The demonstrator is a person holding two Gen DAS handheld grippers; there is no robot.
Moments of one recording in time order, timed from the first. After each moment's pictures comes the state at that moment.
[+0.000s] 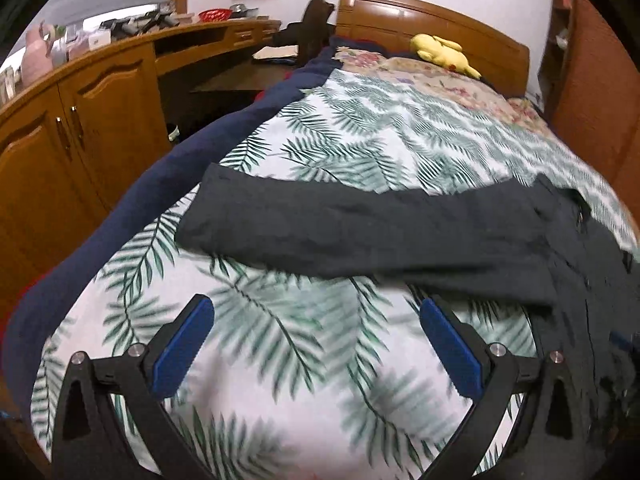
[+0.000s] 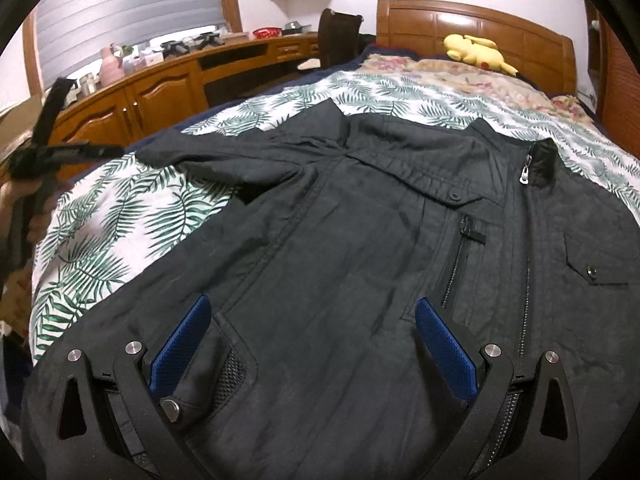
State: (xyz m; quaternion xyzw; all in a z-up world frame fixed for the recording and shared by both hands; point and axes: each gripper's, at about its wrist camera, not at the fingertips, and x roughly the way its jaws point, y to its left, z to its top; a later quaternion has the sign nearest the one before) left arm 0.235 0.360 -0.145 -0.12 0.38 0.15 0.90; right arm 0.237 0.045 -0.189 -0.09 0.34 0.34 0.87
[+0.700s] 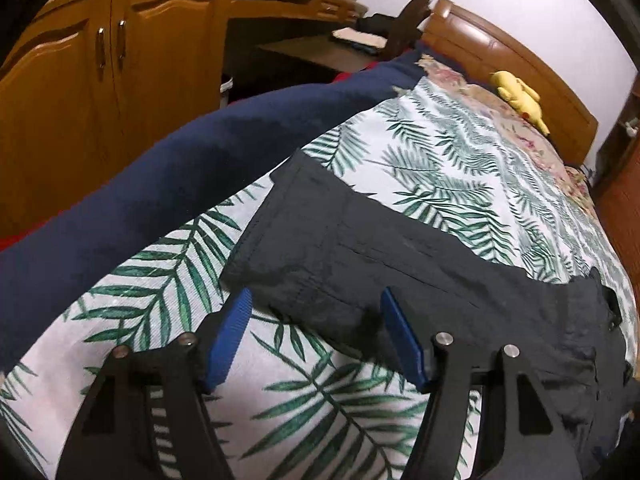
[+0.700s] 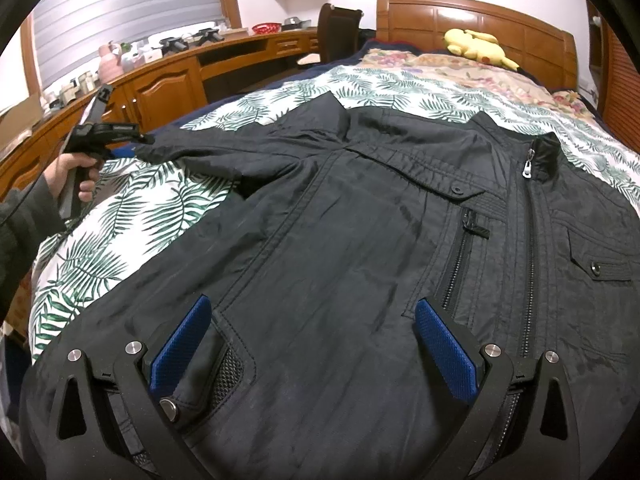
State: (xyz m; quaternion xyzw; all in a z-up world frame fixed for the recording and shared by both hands) left arm 0.280 0.462 -0.198 -0.25 0.38 0.22 0.86; right arm 0.240 0.047 -0.194 -0.09 0.35 0.34 0.87
